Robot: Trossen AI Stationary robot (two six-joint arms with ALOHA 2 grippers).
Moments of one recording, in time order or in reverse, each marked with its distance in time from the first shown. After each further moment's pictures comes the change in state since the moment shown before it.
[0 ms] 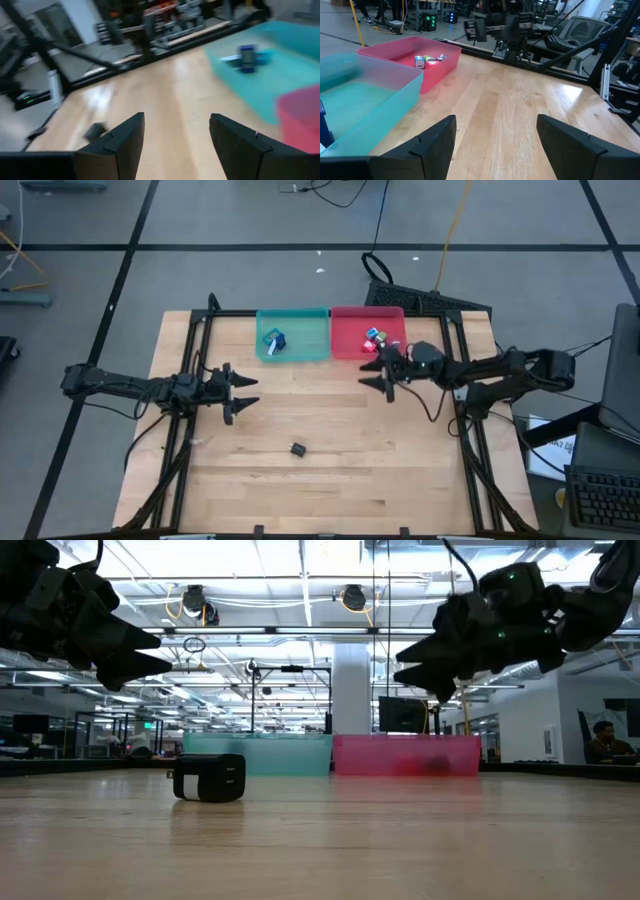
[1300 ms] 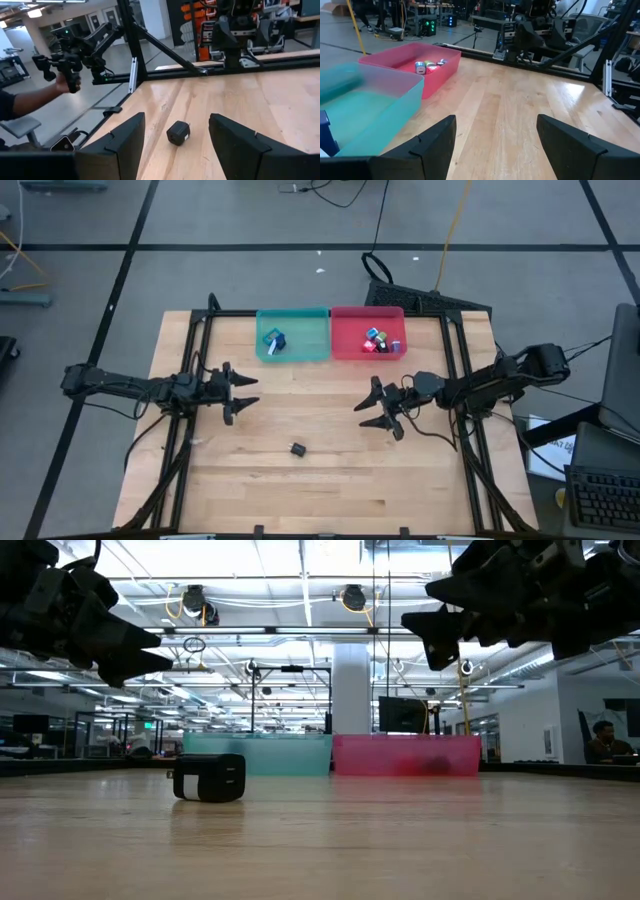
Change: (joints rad) left arm 0.000 0.000 0.000 0.011 -0.001 0.054; right arm 0.388 0.071 0.000 0.206 0.057 -0.078
